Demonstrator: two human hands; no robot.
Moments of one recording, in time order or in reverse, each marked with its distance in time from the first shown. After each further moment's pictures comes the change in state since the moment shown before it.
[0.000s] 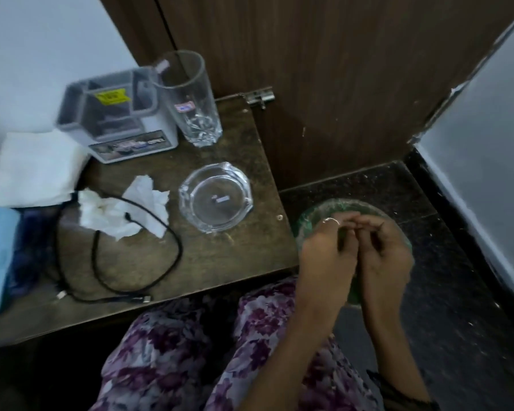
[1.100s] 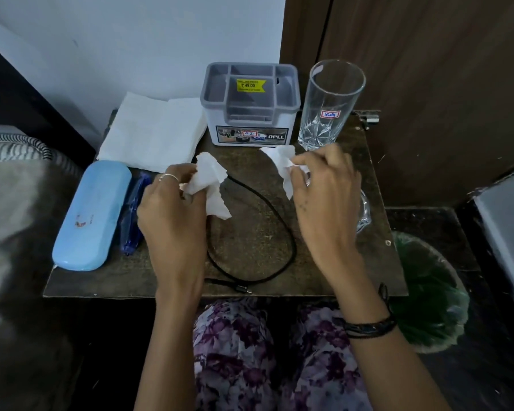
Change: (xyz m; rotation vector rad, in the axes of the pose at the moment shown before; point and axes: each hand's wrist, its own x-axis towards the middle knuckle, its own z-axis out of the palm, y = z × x) left_hand -0.018 -0.067 -0.265 0.325 0.887 -0.086; right_hand -0.026 -0.133 0.180 -0.528 -0.231 -0.620
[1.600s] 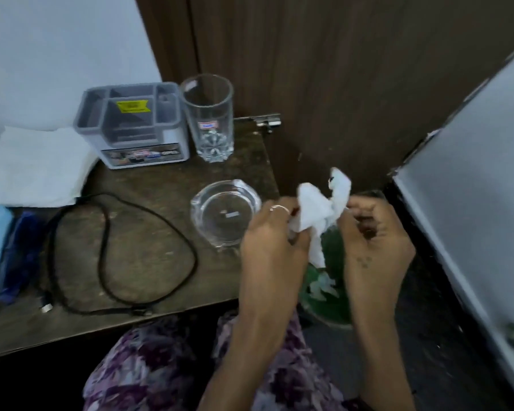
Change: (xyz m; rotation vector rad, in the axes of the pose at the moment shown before) left_hand -0.126 0.136 0.092 -0.246 -0.533 0.262; right_hand -0.060 0.120 -0.108 0.427 0.305 0.493
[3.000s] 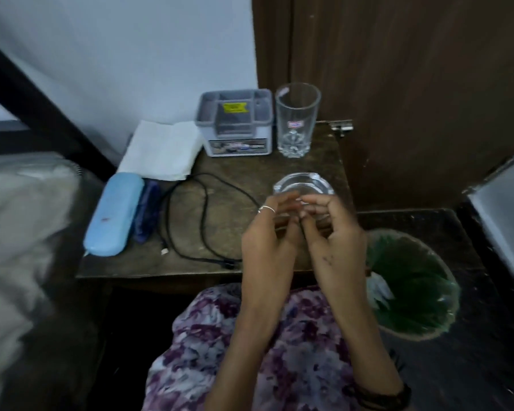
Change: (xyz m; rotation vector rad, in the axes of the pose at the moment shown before) left_hand -0.039 -0.022 -0.090 -0.314 0.153 -0.162; right_hand -0.069 -0.059 0.056 0.172 -0.474 -0.113
